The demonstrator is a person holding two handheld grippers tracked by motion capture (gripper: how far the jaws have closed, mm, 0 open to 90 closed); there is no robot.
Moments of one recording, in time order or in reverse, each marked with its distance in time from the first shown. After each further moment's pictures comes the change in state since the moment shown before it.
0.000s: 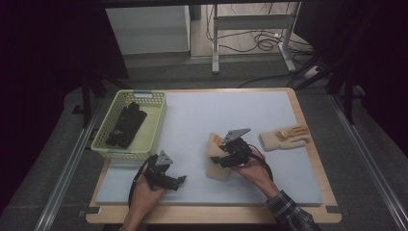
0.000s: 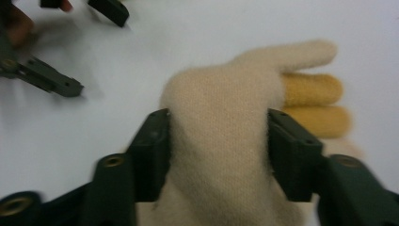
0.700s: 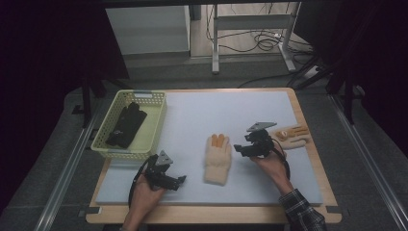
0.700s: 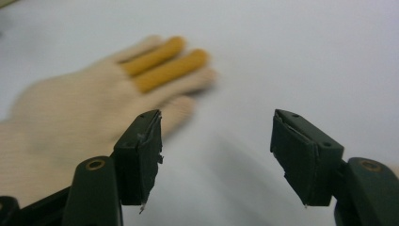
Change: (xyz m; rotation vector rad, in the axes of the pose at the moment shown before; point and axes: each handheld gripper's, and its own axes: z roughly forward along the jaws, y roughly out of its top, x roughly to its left) left arm 0.000 0.000 0.000 0.000 -0.001 -0.001; right arm -0.062 -0.032 -0.041 -0.020 -0.233 0.194
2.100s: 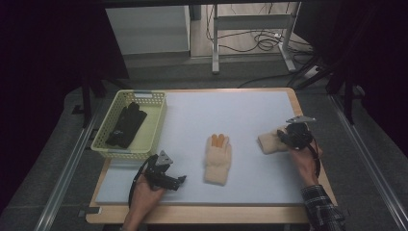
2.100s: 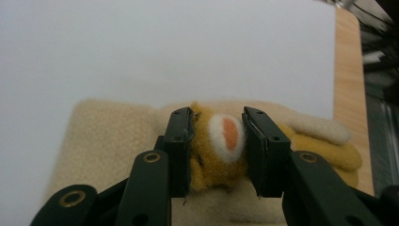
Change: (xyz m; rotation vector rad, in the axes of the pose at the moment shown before) left arm 0.000 0.000 0.000 0.000 0.000 0.000; right arm -0.088 -0.033 -0.051 -0.016 -0.373 0.110
